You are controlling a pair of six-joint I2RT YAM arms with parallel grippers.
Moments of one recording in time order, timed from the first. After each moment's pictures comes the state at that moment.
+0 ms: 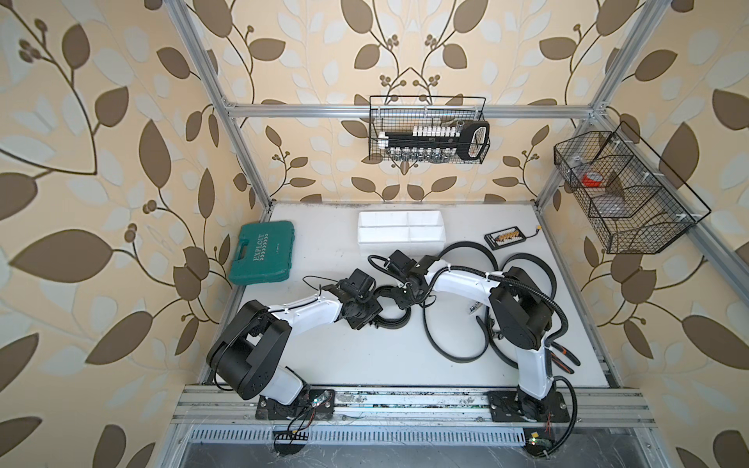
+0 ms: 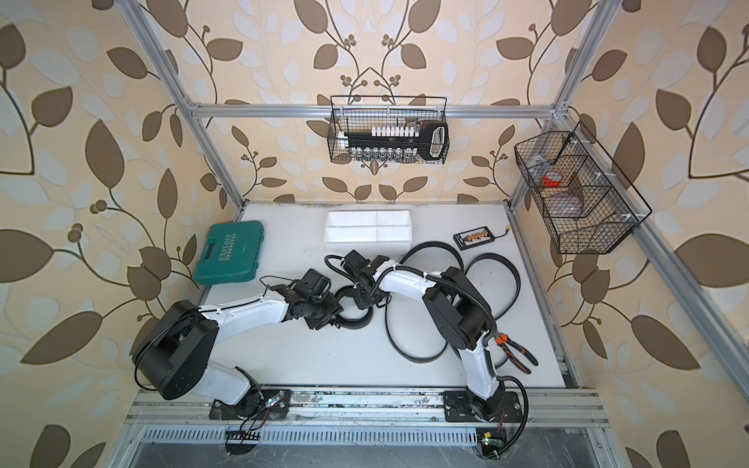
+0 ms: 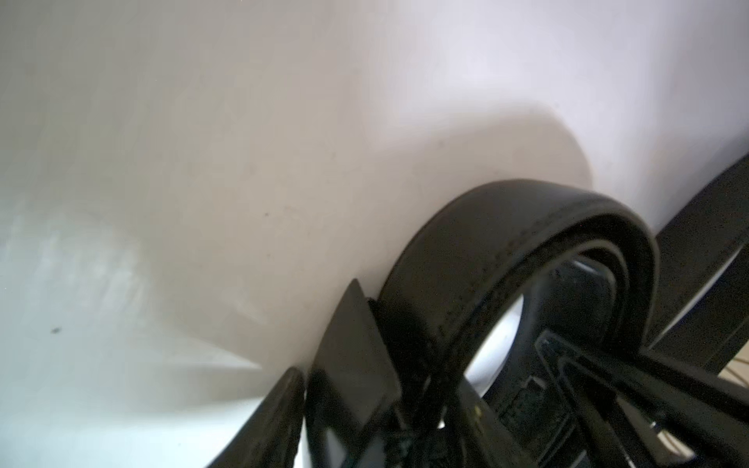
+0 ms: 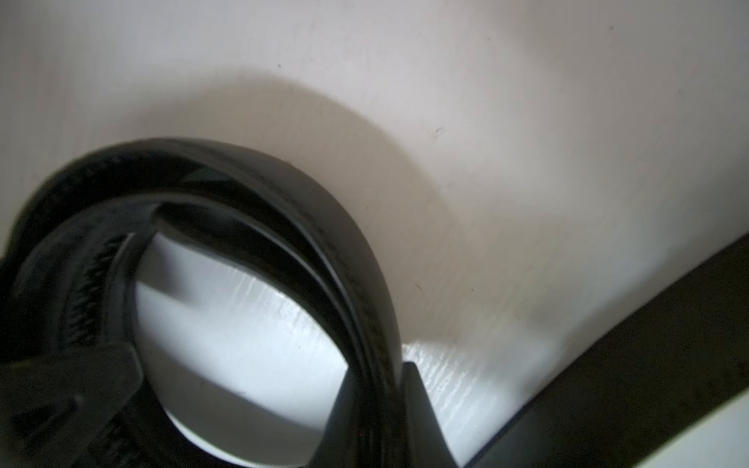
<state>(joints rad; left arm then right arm) -0.56 1.49 0.71 -0.35 0.16 -1.22 0.80 2.03 1.45 -0.76 0.07 0.37</state>
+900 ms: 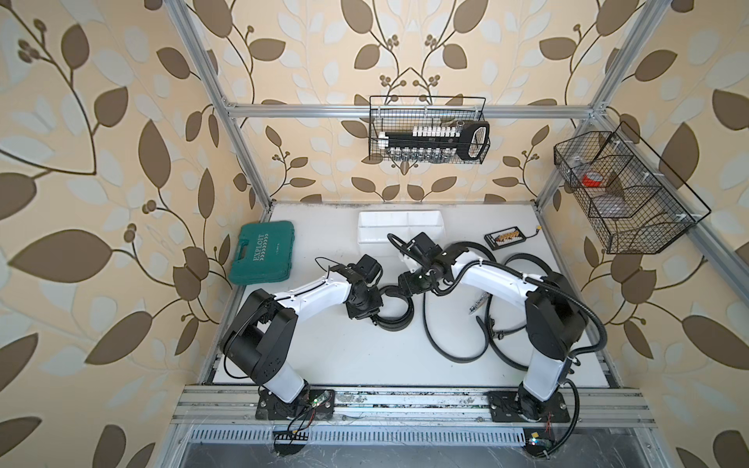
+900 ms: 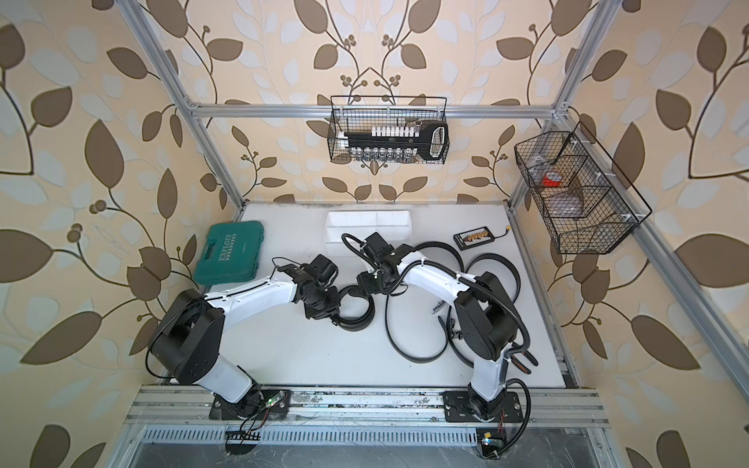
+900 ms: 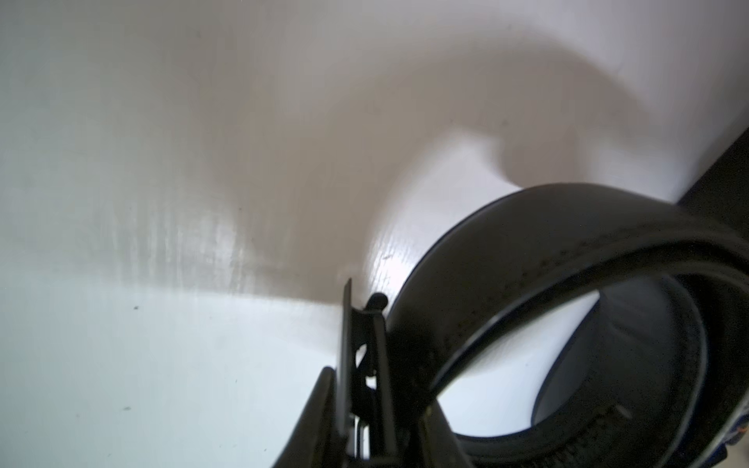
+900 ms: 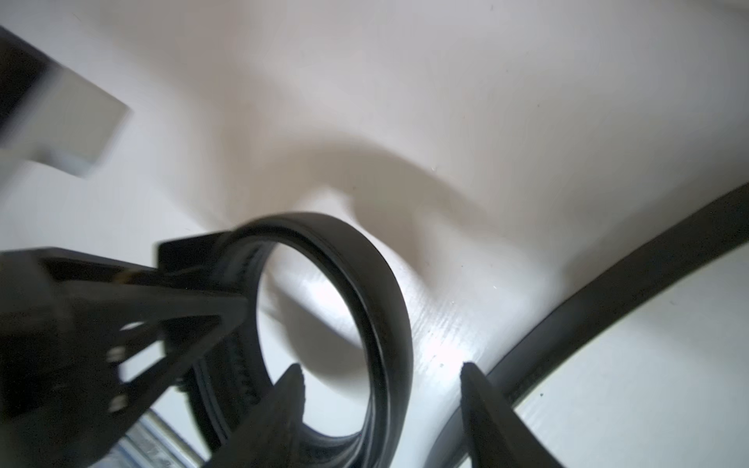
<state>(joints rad) -0.56 1.58 0.97 -0.73 0.18 -0.91 0.66 1.78 1.37 -0.68 -0.18 0.36</state>
